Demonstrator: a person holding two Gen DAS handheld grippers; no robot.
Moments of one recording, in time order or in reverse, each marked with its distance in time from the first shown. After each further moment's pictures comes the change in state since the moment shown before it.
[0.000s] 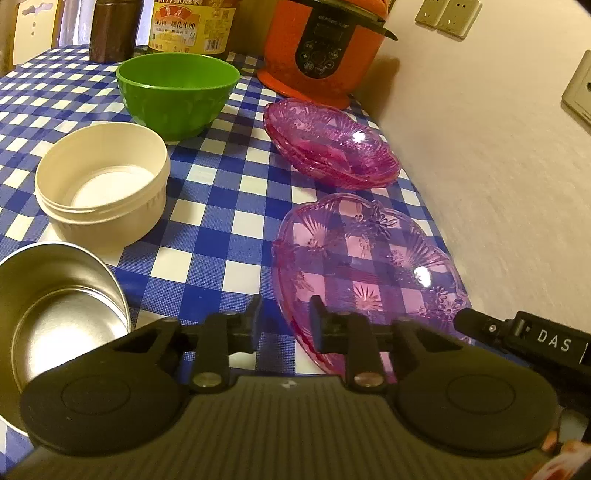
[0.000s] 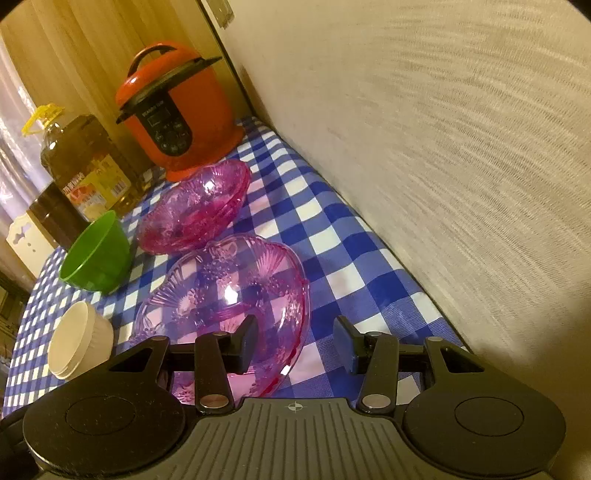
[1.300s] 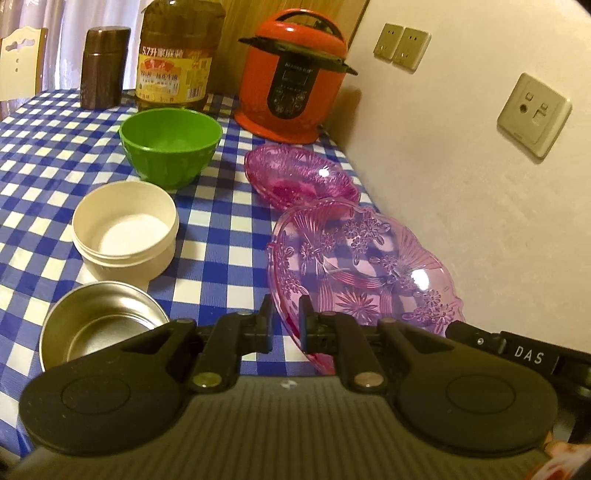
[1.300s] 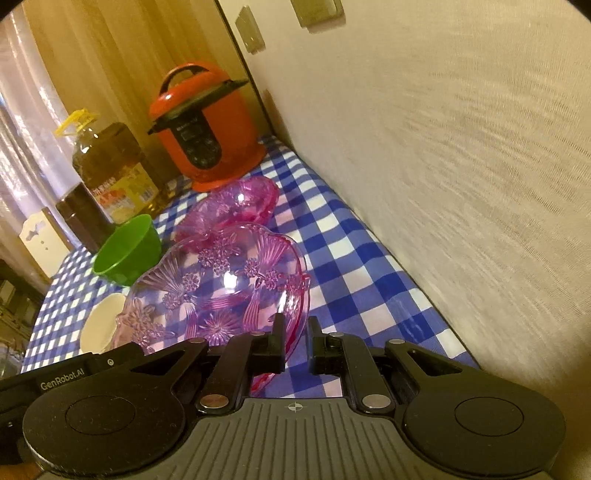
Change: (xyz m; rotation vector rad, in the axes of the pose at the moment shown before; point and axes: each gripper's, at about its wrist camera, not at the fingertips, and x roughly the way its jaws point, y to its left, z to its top) left arm -0.079 -0.004 0.009 0.082 -0.073 -0.060; right arm -0.064 0.028 -0.013 -0.042 -0.057 0.017
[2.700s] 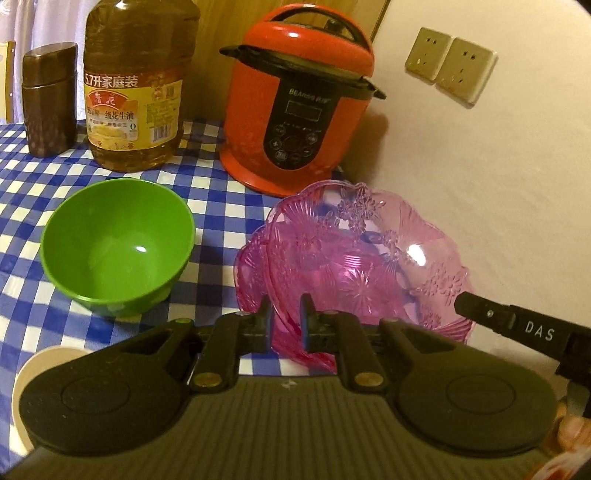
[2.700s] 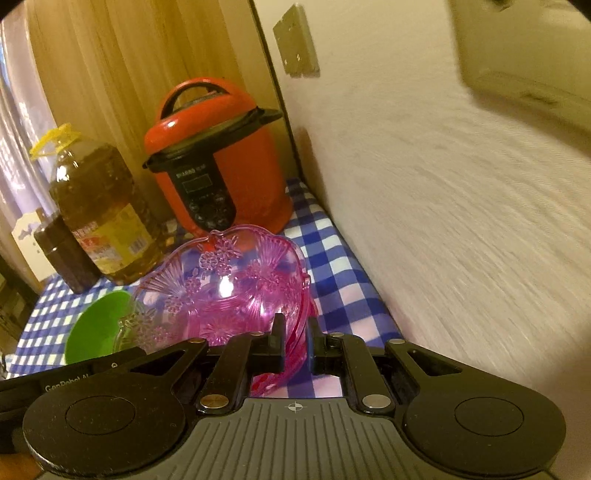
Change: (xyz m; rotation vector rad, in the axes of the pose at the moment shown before) left arm 0.140 0.014 0.141 0.031 0.027 0.002; right arm 0.138 0.040 0.136 -0.124 -0.041 0.010
